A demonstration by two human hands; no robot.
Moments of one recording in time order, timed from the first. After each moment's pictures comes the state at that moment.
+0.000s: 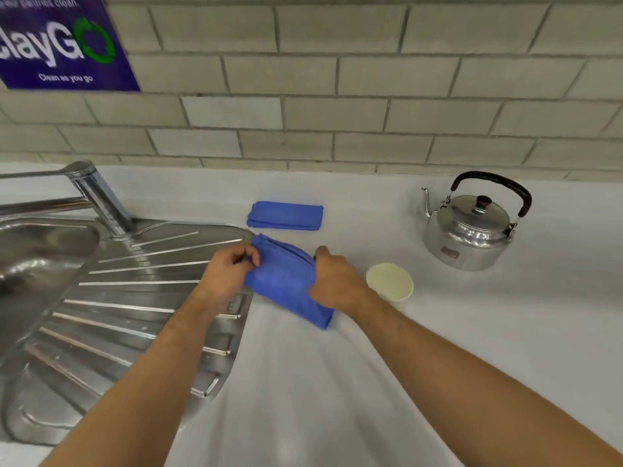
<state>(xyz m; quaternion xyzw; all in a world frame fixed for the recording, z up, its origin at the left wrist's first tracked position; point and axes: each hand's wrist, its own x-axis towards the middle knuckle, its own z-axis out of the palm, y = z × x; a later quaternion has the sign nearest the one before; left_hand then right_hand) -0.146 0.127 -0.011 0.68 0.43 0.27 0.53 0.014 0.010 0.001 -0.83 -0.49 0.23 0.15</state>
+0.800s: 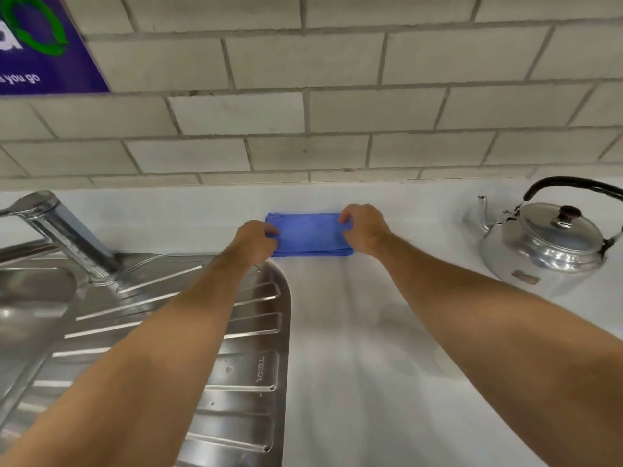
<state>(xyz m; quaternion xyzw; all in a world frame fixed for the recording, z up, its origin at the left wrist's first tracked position) -0.059 0.314 -0.037 0.81 0.47 0.08 0.33 0.120 0.182 -0.029 -0.87 -0.40 0.16 0.24</state>
